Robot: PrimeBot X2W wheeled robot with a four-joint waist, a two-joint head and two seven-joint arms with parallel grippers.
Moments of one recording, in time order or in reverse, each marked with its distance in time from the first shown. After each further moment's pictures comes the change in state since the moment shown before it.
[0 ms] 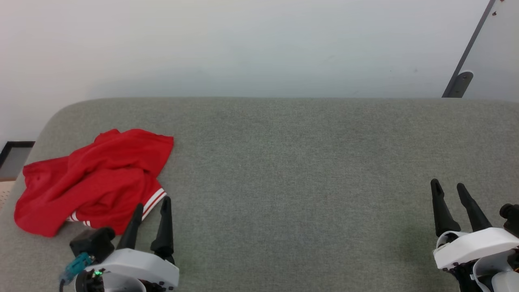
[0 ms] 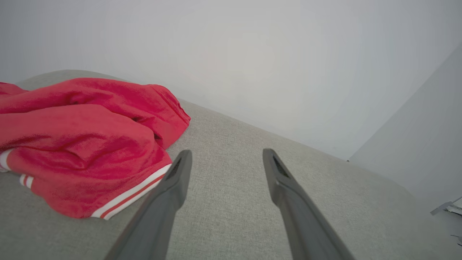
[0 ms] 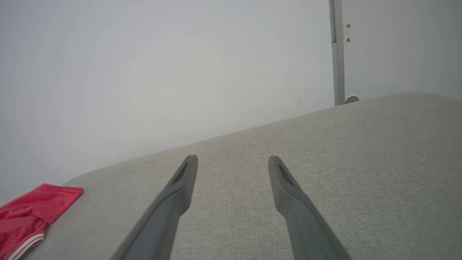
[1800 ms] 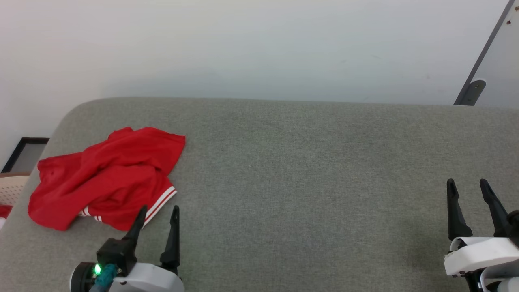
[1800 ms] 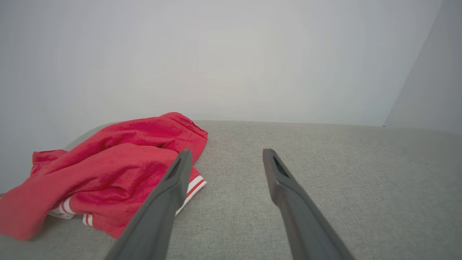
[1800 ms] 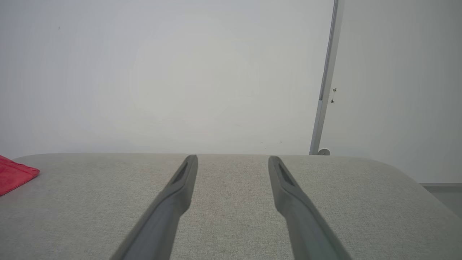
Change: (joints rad) left arm 0.014 -0.035 0.047 0.054 0.406 -0.072 -0.118; right arm 0.033 0.016 -0.090 -0.037 -0.336 0.000 -0.117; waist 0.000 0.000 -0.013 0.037
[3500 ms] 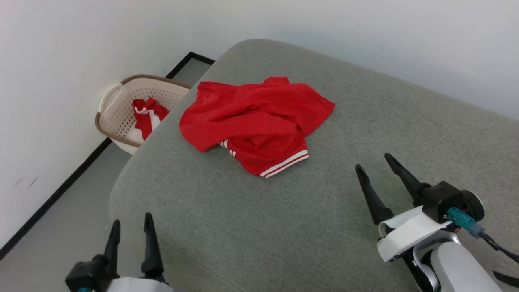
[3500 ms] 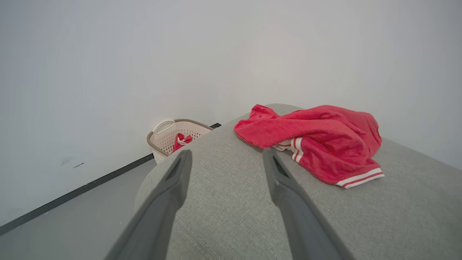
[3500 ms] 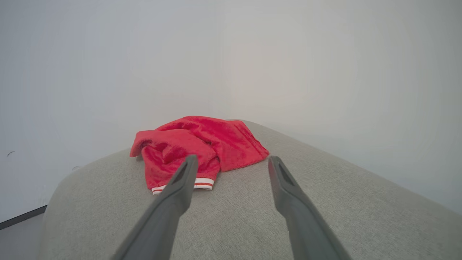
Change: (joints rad) left arm 0.097 -0.049 0.056 -0.127 -0.124 0.123 -0.014; right arm -0.188 -0.040 0.405 0.080 0.047 0.000 -0.013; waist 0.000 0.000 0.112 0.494
